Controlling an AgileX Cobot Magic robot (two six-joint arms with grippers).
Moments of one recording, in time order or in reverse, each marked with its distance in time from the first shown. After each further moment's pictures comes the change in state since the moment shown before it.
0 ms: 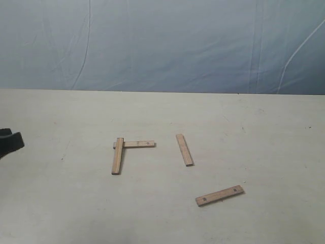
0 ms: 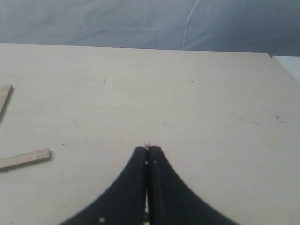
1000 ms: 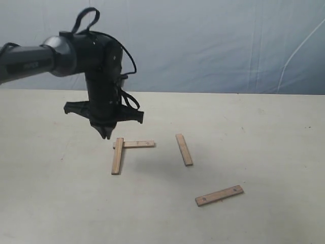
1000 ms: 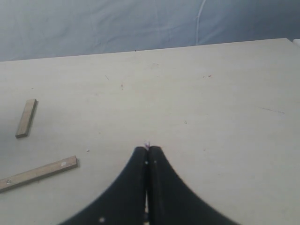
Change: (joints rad) left arm -0.259 1.265 -1.445 0.262 1.233 -0.166; right arm 0.000 0.000 0.000 0.139 0.005 0.000
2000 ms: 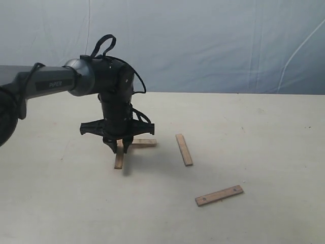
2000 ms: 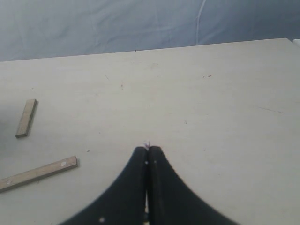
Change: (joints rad) left arm -0.022 0.120 0.006 -0.049 -0.120 -0.138; right arm 0.000 0.000 0.000 0.000 0.000 0.000
